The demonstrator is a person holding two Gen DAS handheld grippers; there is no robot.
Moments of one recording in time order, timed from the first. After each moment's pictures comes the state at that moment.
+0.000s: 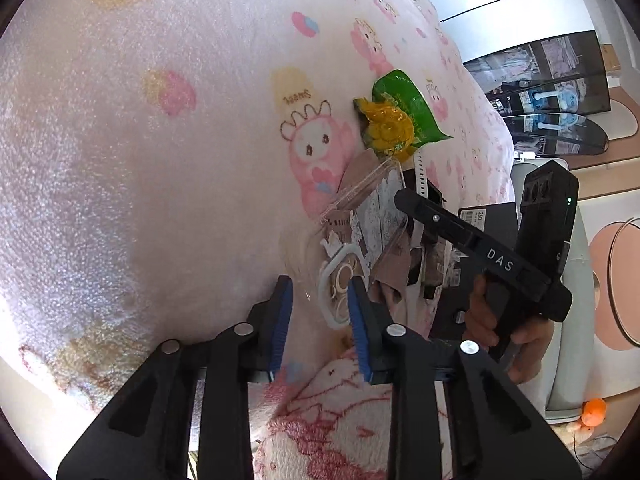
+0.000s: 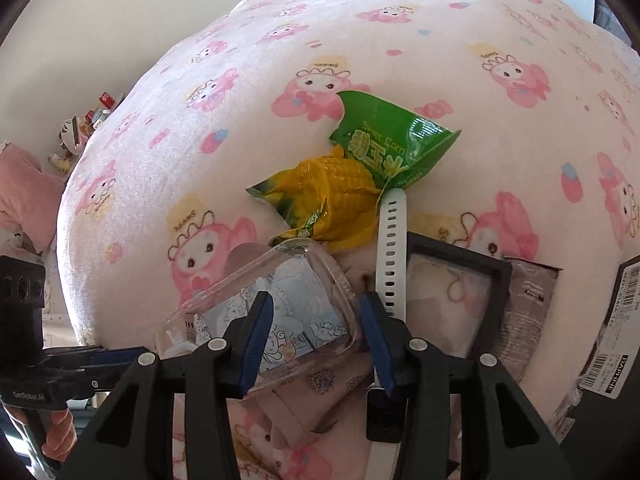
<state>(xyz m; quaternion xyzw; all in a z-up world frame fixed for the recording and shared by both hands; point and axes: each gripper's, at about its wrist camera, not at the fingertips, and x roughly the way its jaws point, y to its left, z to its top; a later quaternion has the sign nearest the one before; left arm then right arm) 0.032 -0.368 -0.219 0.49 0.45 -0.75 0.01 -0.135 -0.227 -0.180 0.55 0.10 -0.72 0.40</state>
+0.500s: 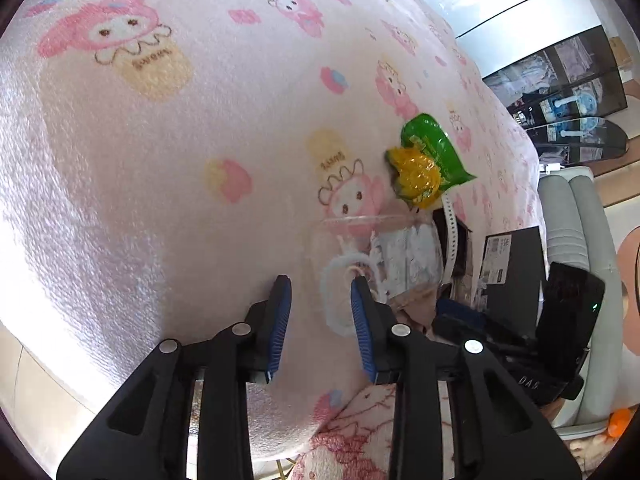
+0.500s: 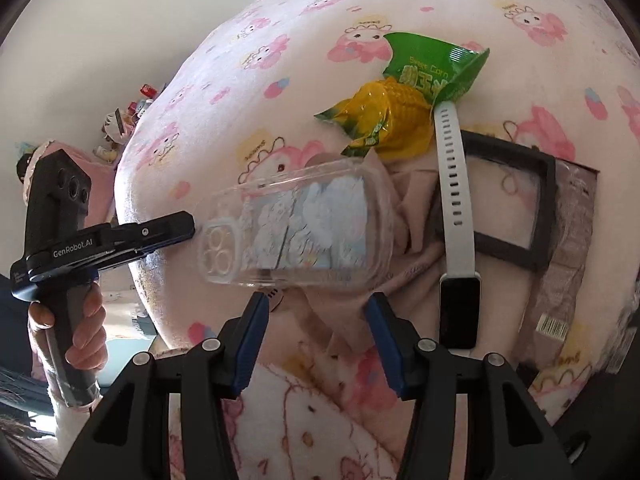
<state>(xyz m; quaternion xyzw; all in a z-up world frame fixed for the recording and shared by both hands) 0.032 -0.394 -0.205 0.49 0.40 -0.77 0.07 -0.086 -0.191 -0.177 0.59 0.05 -0.67 0.45</state>
